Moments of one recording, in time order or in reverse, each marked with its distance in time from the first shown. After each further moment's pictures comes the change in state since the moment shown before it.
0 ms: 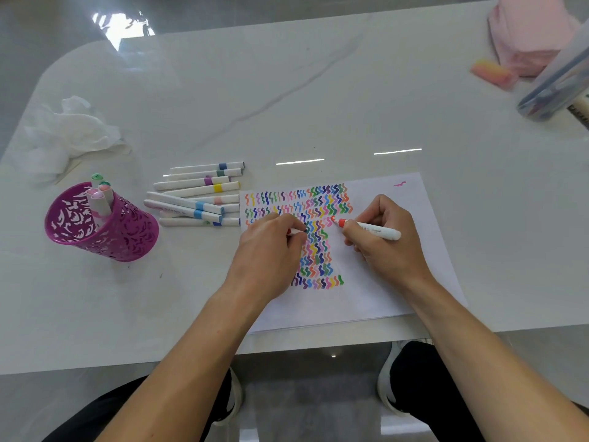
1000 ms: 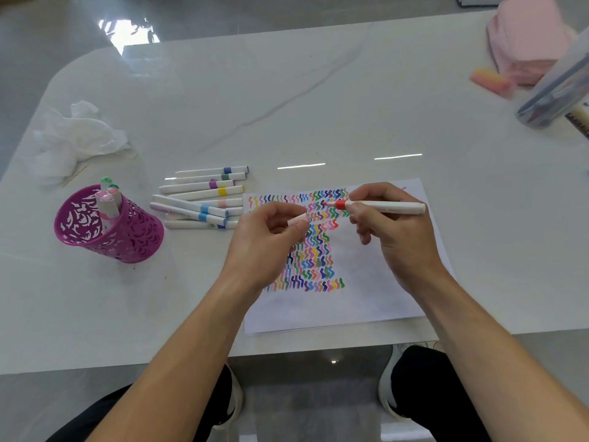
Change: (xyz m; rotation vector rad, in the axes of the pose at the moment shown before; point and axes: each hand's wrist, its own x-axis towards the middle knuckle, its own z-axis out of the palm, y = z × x) left_hand 0.001 0.007 -0.023 -0.744 -0.022 -0.226; right_hand 0.001 -0.031 -0.006 0.377 -0.076 -0.094
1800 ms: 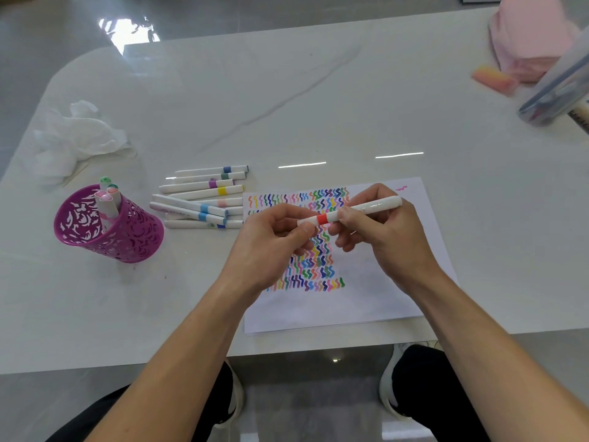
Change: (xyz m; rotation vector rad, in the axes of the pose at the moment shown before) left_hand -0.004 0.003 -0.002 -0.056 -0.163 -0.011; right_hand -0.002 0.000 0.005 0.006 -0.130 0.044
